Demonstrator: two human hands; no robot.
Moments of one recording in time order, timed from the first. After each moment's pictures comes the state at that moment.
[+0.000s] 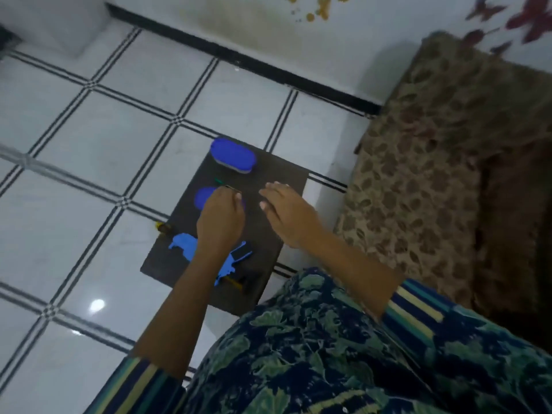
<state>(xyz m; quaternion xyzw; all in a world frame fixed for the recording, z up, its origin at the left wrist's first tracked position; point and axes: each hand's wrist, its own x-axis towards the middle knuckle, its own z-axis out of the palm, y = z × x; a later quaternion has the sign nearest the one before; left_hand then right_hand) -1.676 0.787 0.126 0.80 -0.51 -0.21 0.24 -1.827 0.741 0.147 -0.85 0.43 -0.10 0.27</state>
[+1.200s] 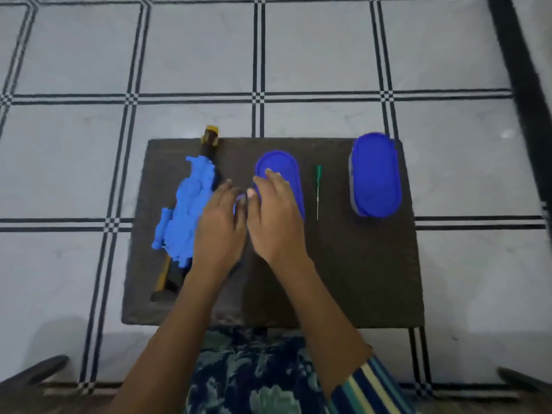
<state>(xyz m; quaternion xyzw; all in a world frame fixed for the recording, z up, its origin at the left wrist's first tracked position) -1.691 0.720 -0.156 0.94 0.00 -0.04 0.34 -1.693 0.620 -0.154 -0.91 0.08 -0.02 0.41</state>
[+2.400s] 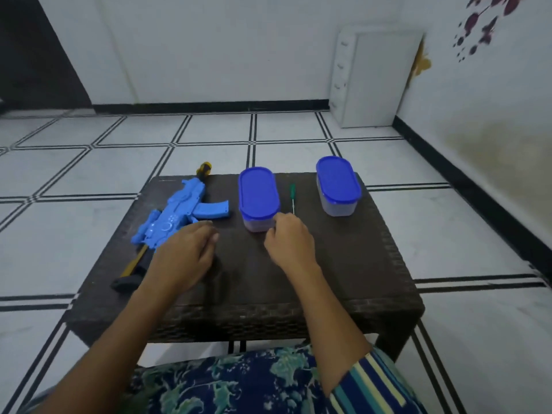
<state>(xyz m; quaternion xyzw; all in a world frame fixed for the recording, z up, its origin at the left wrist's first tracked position) -1.807 0.758 -0.221 0.97 -0.15 0.10 0.18 -1.803 0.570 -0.228 -0.95 0.06 -0.07 0.30</state>
